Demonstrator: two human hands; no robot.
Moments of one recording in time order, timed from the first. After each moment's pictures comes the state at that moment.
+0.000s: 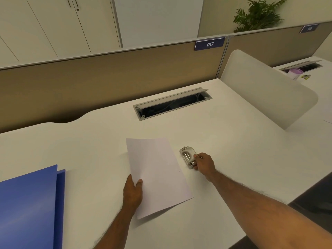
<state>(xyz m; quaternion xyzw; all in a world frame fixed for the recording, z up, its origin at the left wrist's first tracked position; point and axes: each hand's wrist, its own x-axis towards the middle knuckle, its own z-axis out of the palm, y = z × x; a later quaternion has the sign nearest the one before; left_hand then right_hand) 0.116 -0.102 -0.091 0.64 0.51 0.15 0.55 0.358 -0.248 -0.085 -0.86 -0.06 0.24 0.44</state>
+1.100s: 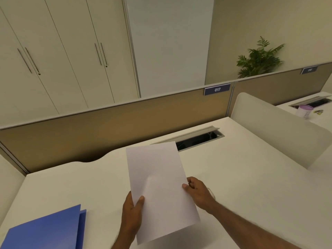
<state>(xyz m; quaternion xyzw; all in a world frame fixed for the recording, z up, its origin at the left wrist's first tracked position) 0.104 -0.050 0.005 0.65 0.42 0.29 0.57 0.308 -0.185 0.003 -0.76 -0.26 0.31 0.51</state>
